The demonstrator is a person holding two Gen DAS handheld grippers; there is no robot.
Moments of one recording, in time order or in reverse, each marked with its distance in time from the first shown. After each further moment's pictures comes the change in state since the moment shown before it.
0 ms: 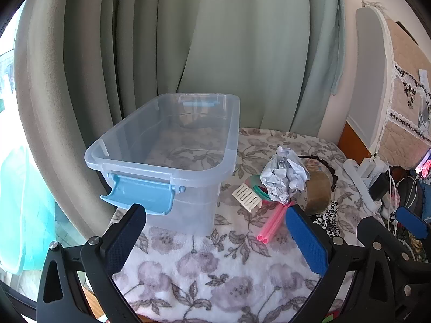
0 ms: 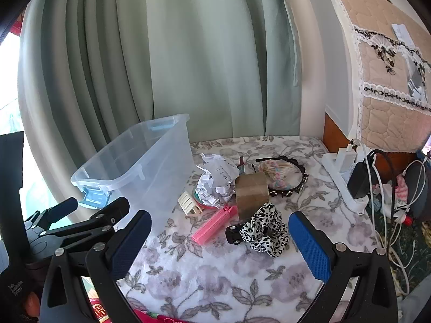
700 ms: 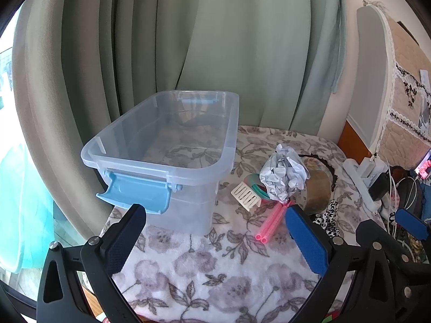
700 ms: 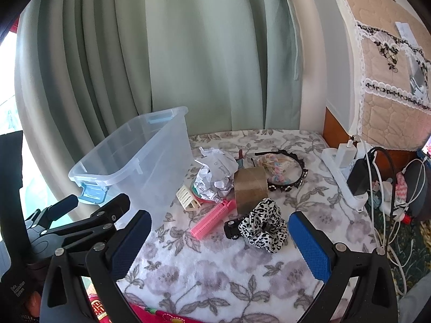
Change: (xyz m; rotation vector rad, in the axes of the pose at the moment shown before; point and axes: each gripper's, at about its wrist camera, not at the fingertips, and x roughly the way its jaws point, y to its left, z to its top) left arm 0.007 -0.002 0.001 0.001 0.018 -0.023; right arm 0.004 -0.003 0.000 0.001 0.044 -0.004
